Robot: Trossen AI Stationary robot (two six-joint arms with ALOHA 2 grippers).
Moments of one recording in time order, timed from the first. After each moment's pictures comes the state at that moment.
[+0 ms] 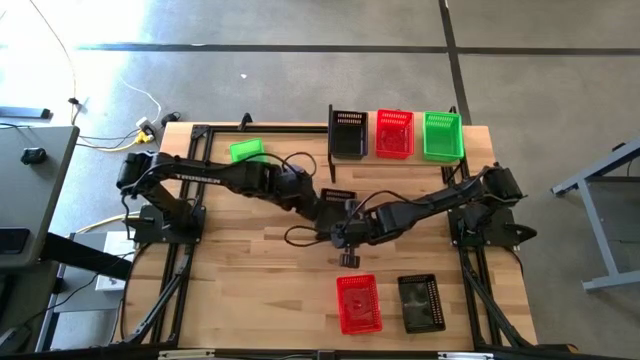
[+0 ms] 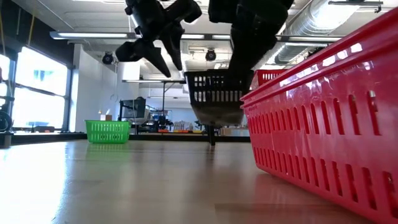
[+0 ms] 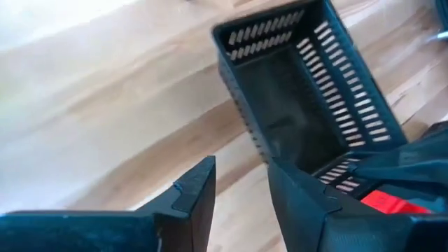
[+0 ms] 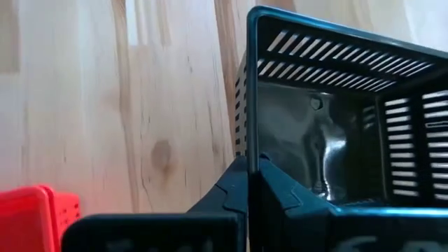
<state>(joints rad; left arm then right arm) 0.14 1.60 1.30 -0.77 -0.13 -1.03 0.25 1.77 1.34 -0.66 0.25 0.27</state>
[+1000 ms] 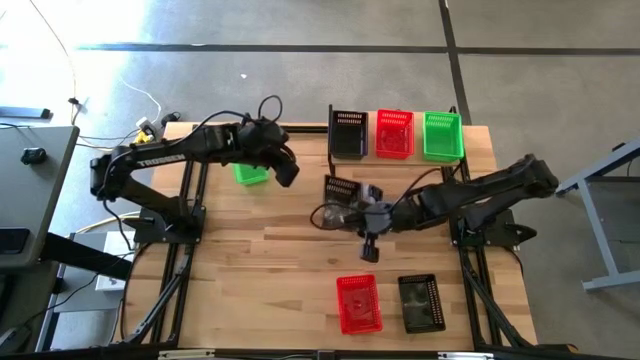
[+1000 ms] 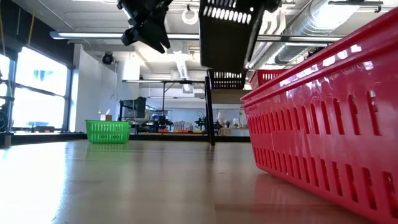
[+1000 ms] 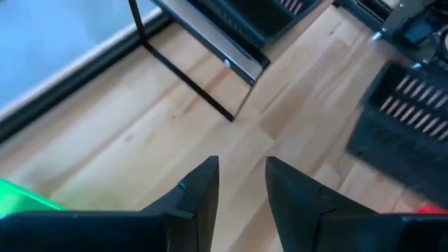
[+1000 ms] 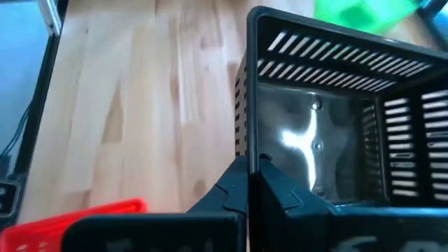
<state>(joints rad) 0.40 1.36 1.30 -0.78 -0.14 -0.43 0.28 1.46 1.34 -0.67 0.27 0.27</state>
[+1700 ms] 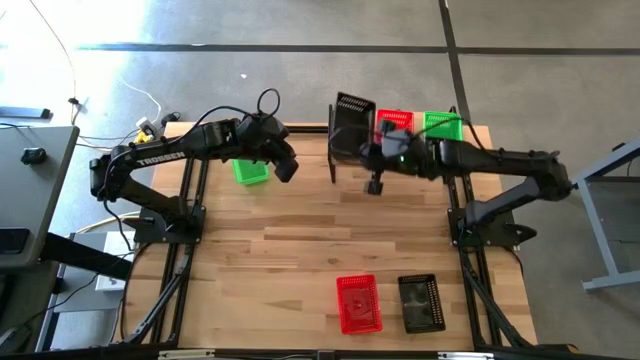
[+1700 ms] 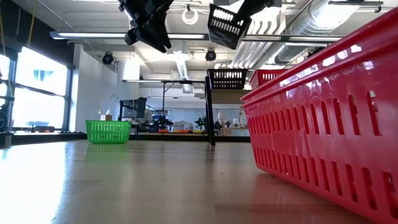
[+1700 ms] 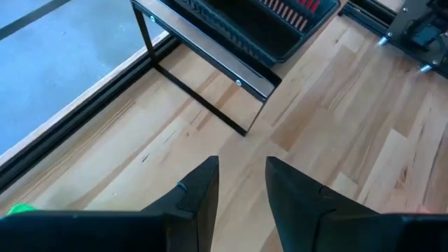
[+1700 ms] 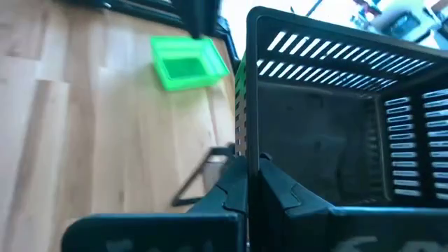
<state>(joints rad) 0.44 1.36 1.30 -0.74 -0.14 -0.34 -0.10 1.33 1.34 -0.59 0.38 -0.32</state>
